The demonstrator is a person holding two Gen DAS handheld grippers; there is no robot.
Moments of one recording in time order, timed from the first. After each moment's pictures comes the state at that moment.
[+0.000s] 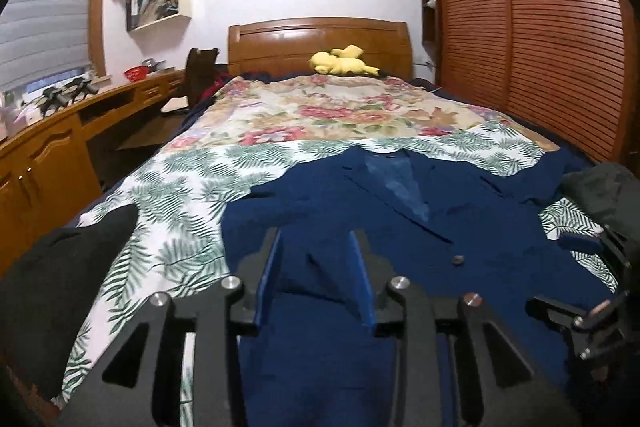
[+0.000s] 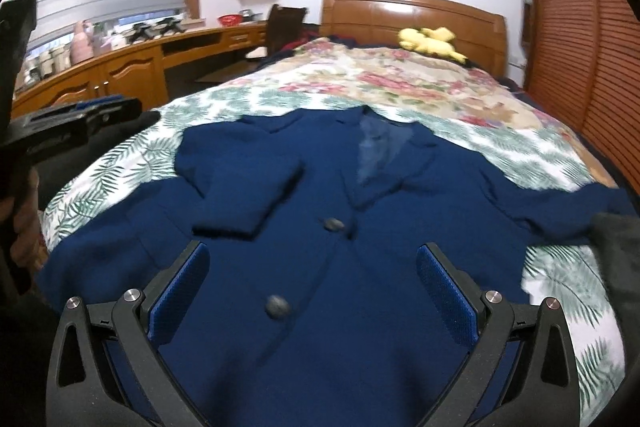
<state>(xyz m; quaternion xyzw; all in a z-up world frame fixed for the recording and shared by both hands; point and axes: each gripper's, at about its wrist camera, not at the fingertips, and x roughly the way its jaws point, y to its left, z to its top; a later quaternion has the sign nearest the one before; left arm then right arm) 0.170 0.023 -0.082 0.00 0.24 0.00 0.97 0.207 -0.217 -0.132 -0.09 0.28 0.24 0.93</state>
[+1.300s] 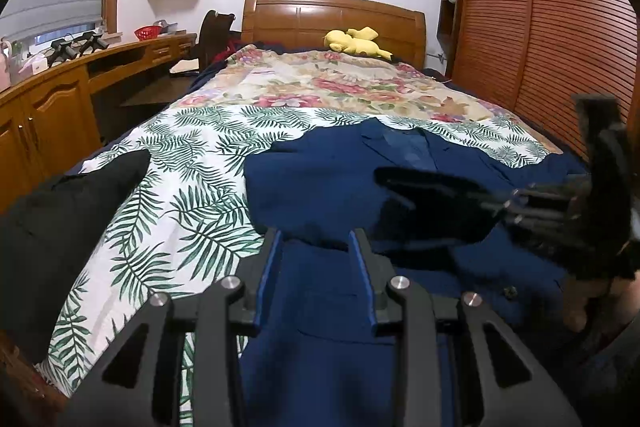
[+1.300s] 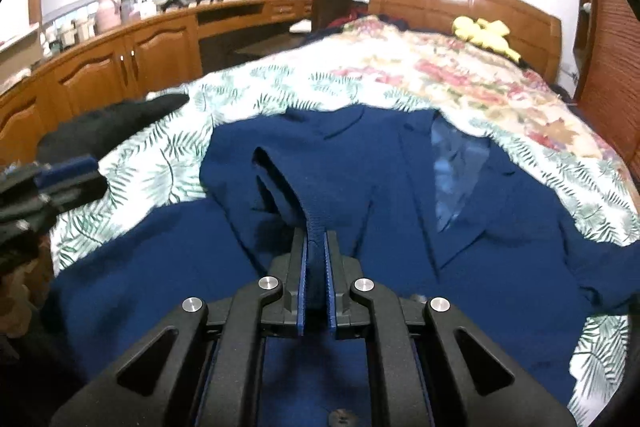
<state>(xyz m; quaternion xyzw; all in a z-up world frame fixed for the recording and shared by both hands) 0.156 0.065 -0.113 -0.05 0.28 0.00 0.96 0.267 -0.141 -0.123 -0.12 0.31 0.30 0.90</state>
